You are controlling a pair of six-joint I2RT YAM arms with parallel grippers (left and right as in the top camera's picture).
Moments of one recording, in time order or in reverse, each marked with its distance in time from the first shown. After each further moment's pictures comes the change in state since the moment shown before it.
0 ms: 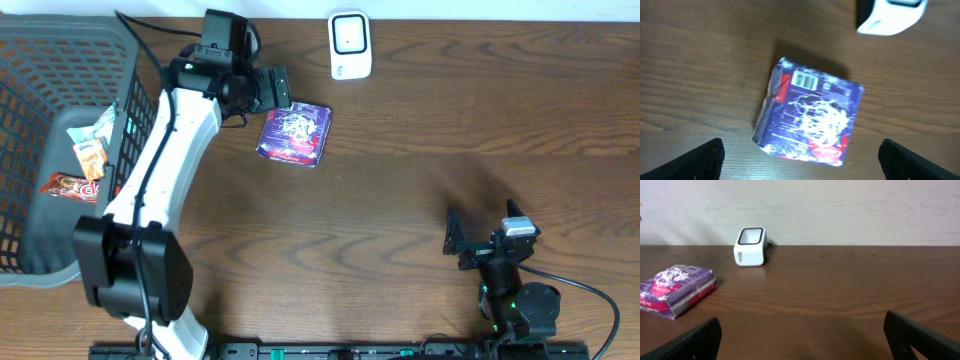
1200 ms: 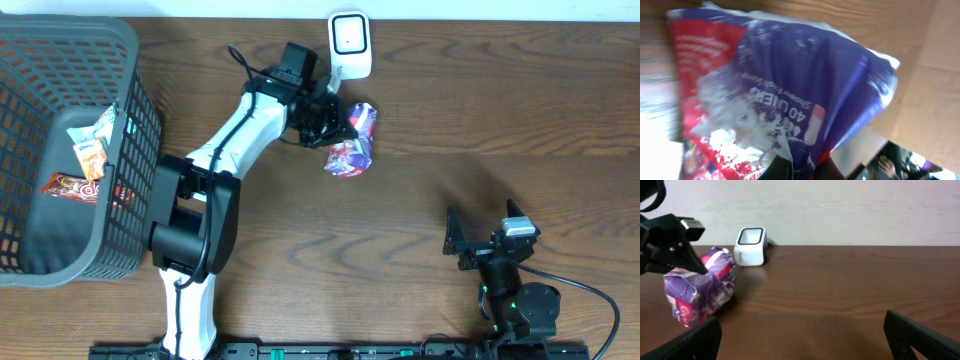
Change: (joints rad) left arm -0.165 0.268 -0.010 0.175 0.553 -0.229; right arm 0.000 0.000 0.000 0.000 0.000 0.000
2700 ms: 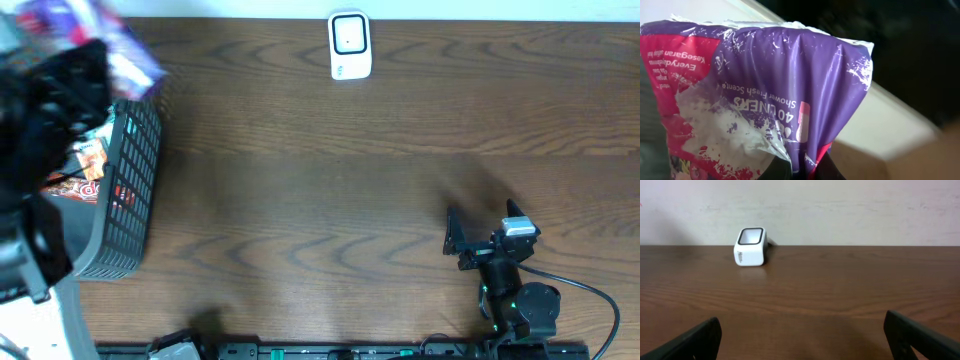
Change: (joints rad) left arm 0.687 -0.967 -0.002 -0.050 -0.054 0.084; right arm 0.000 0.000 0.000 0.000 0.000 0.000
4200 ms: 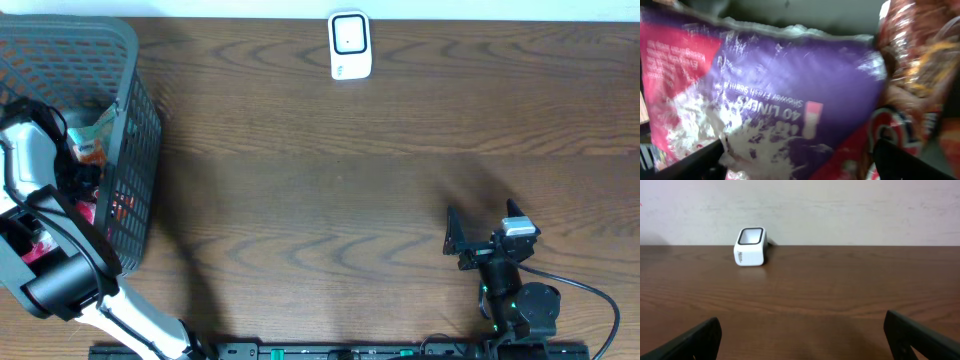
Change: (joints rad) left arm 0.248 0.826 -0.134 -0.420 -0.954 -0.334; right arm 0.000 0.000 0.000 0.000 0.000 0.000
